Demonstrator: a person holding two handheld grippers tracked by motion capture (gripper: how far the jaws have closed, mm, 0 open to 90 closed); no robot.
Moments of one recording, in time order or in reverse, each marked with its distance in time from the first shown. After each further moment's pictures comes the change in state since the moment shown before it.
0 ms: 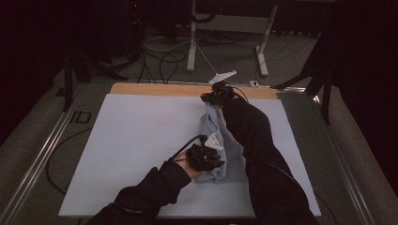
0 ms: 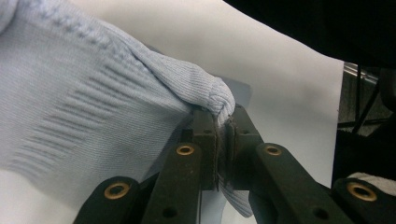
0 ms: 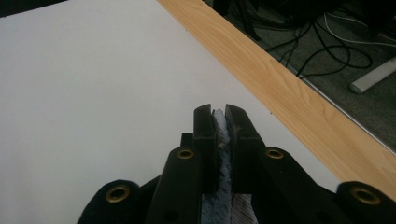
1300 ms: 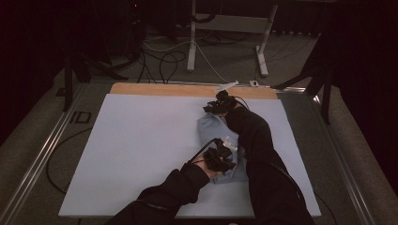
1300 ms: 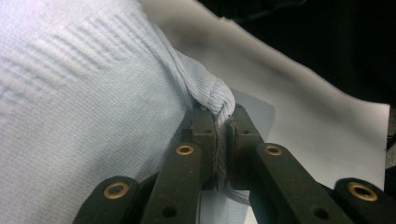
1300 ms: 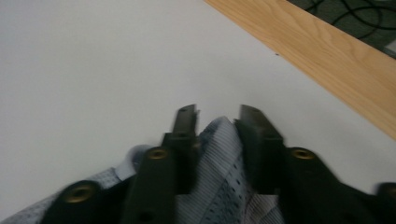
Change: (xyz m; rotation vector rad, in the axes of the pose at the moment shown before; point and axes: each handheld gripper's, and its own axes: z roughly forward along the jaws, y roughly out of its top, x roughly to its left) left arm 0.005 0.005 0.065 0.033 -0.008 -0.103; right arm -0.030 -0.054 0.033 0.048 0.048 0.104
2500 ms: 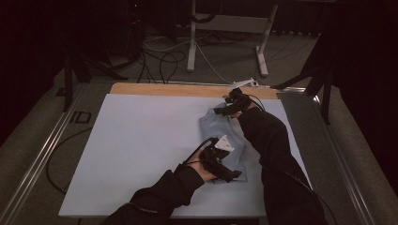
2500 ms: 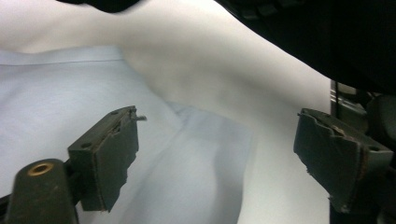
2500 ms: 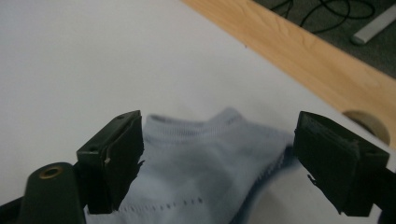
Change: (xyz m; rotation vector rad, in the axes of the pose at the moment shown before) left arm -0.011 -0.002 -0.037 -0.149 -0.052 0.076; right arm 0.007 -0.003 -0.060 0.024 -0.066 0.041
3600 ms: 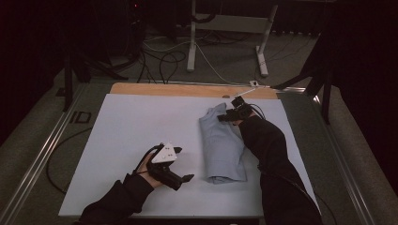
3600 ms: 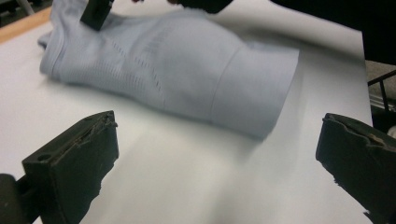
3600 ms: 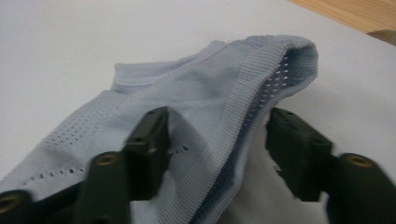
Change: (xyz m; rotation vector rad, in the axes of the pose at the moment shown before) left arm 0.034 -0.111 -0.099 -0.156 0.149 0.074; right arm -0.011 -0.037 0.018 0.063 0.019 0.140
